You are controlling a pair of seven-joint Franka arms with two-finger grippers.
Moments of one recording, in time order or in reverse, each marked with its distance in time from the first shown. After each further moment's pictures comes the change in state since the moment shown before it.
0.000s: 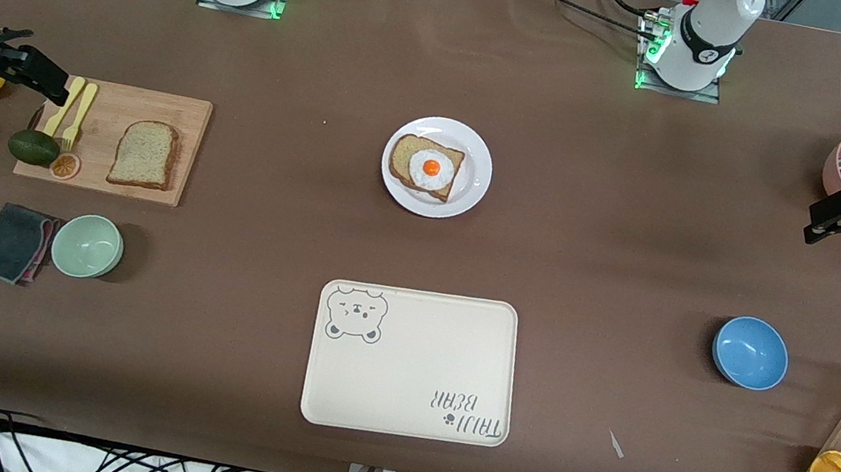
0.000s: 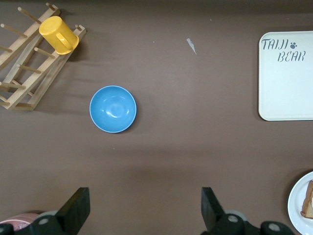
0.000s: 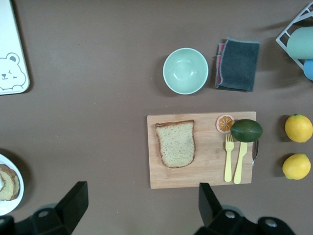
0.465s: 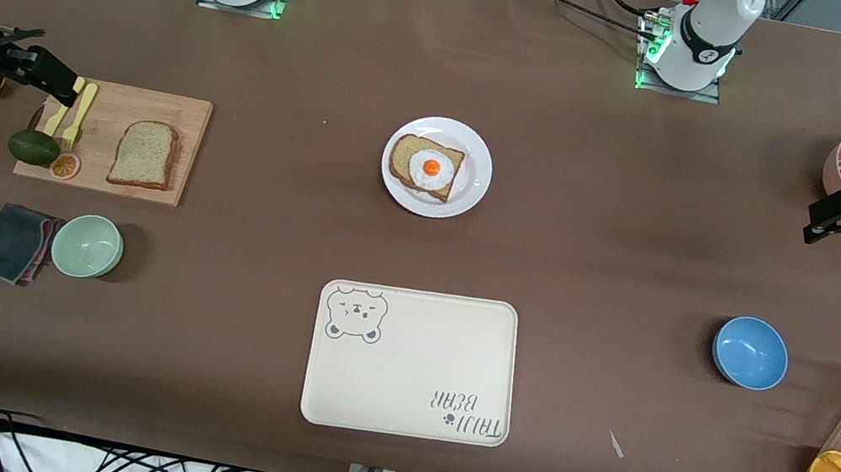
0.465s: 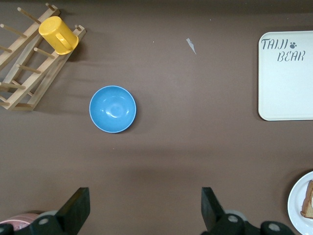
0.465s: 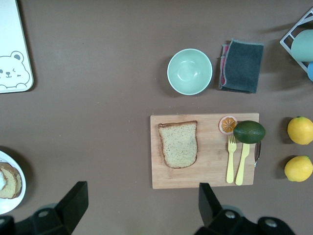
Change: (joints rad) left arm -0.001 0.000 -0.001 0.000 0.000 0.000 0.000; right arm 0.004 0.000 0.003 0.000 0.000 0.002 0.001
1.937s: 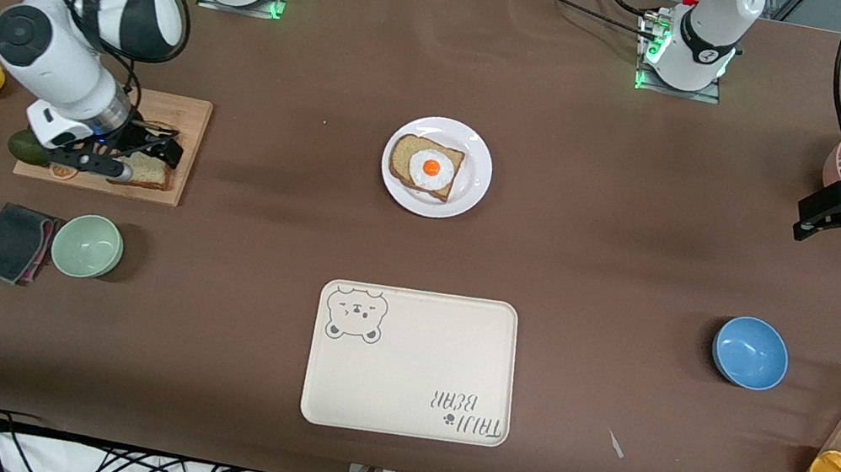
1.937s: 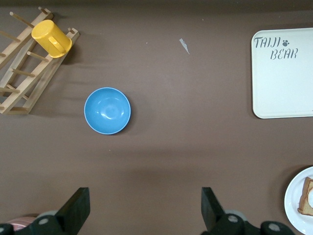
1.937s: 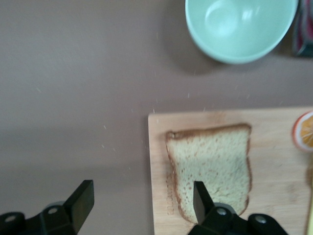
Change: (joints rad) left arm -0.003 0.000 -0.020 0.004 0.000 0.000 0.000; right arm 0.000 0.002 -0.002 -0.827 0.005 0.848 0.031
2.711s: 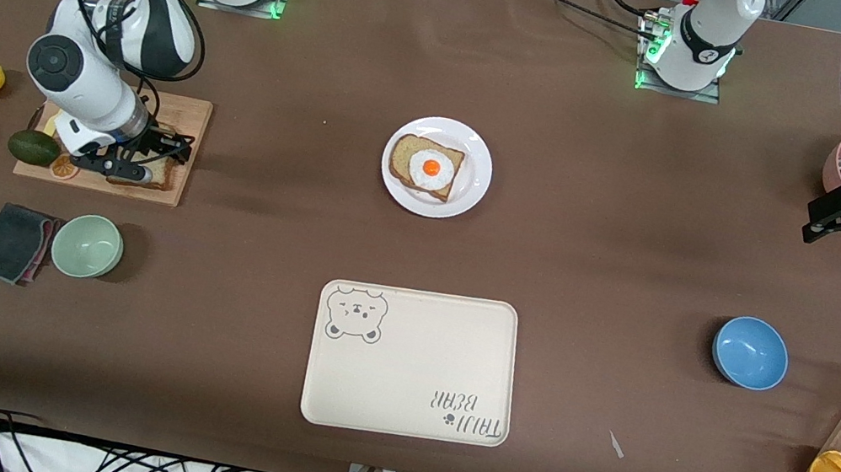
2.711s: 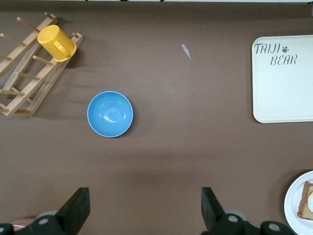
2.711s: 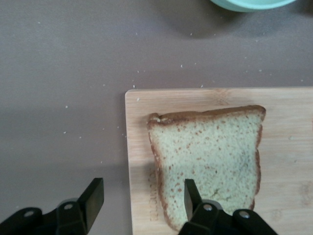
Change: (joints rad) left arm 0.003 0.003 0.005 0.018 0.000 0.000 0.000; right arm -0.003 0.095 -0.018 -0.032 -0.050 0.068 -0.008
